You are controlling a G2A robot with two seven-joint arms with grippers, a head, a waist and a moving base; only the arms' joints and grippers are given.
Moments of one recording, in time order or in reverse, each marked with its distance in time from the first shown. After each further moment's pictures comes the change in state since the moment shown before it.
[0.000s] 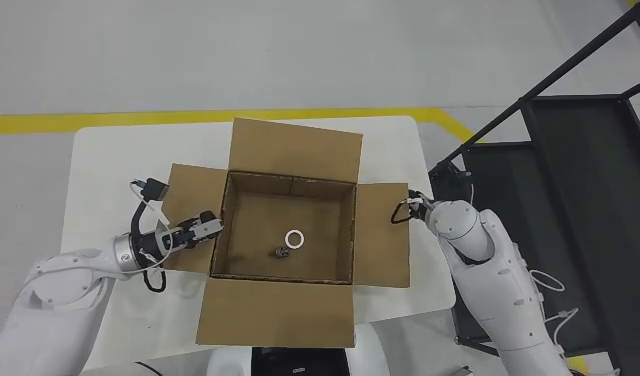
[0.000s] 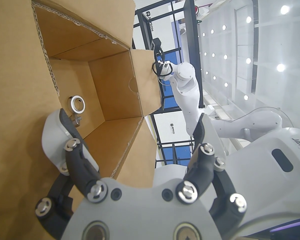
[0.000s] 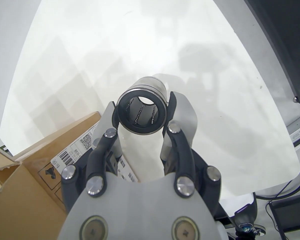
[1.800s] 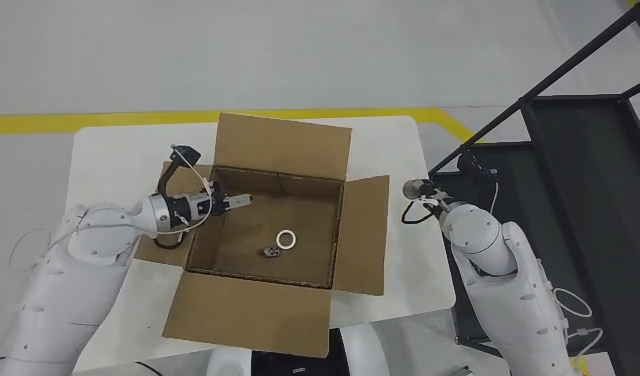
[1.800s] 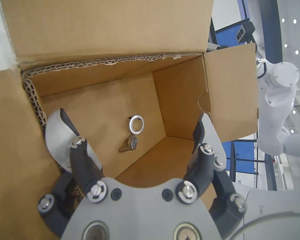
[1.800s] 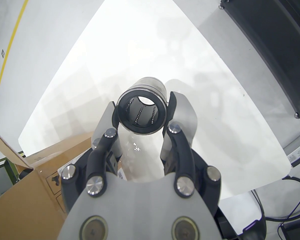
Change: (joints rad) left arm -0.283 -0.010 0.226 0.079 0.431 0.079 0.129; right arm -0.129 0.010 0.087 -0.267 -0.027 0.059 -0.059
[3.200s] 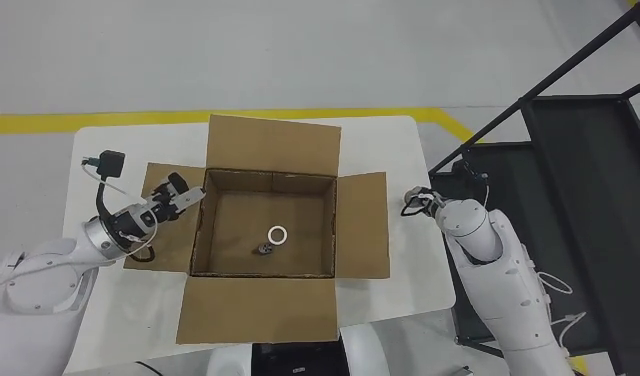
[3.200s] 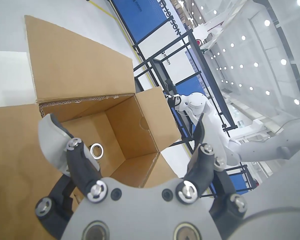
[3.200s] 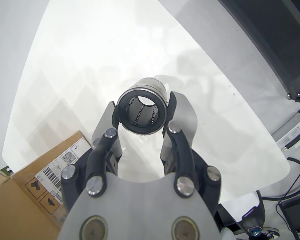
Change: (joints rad) left arm 0.310 0.039 -0.314 -0.230 -0.221 -0.135 0.186; right arm 0.125 -0.006 -0.039 0.275 0.034 -0.008 0.000
